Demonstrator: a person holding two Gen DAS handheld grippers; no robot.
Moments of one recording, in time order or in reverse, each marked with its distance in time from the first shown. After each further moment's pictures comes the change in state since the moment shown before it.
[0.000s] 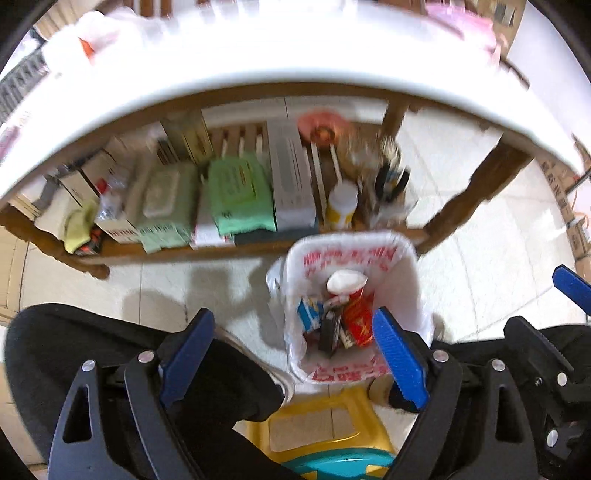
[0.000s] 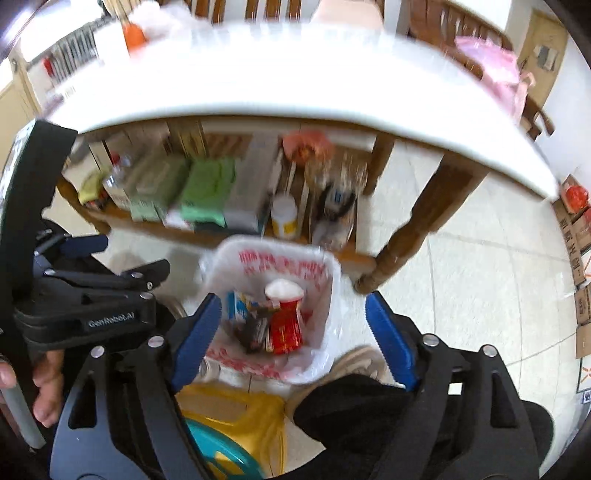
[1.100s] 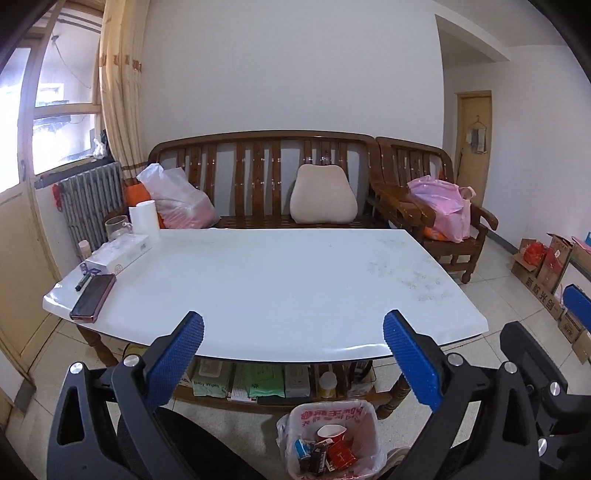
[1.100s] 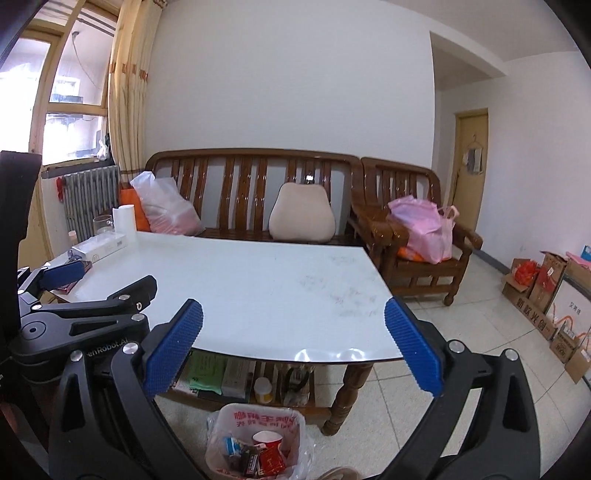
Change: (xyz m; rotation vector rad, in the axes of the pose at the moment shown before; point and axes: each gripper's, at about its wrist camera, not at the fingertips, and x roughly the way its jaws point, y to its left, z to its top) left arm -0.256 -0.018 0.002 -0.048 -0.692 0.061; right arm -0.227 0.003 0.016 0.061 -0.673 -0.149
